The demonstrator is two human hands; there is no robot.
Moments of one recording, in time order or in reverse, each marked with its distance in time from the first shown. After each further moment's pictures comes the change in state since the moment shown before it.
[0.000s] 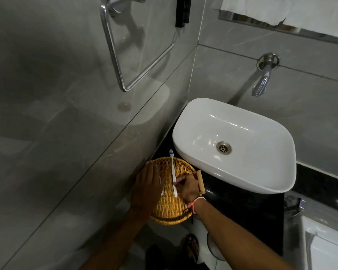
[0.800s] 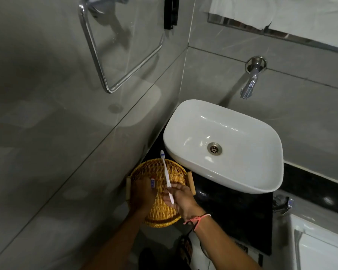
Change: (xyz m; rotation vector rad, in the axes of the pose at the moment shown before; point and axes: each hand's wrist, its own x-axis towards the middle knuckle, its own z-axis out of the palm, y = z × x) left_hand 0.013 0.025 0.013 -0.528 -0.254 -0.459; right_hand -0.034 -0.001 -0.016 0.609 -0.265 0.342
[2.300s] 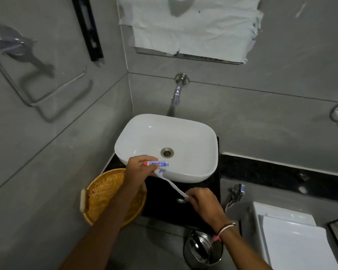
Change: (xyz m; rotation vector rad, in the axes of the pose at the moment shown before) left_hand -0.048 0.169 -0.014 -0.793 -0.132 0.233; right_hand -0.104 0.006 -0.223 -1.154 0.383 -0.776
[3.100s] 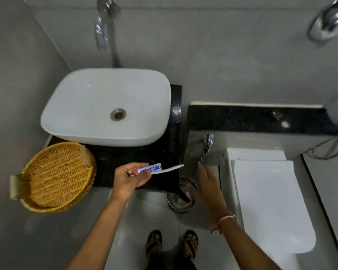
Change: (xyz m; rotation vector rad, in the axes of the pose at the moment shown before) left_hand -0.094 -0.084 0.148 -0.162 -0.121 -0.278; right_hand -0.107 0.190 0.034 0.133 0.042 0.382
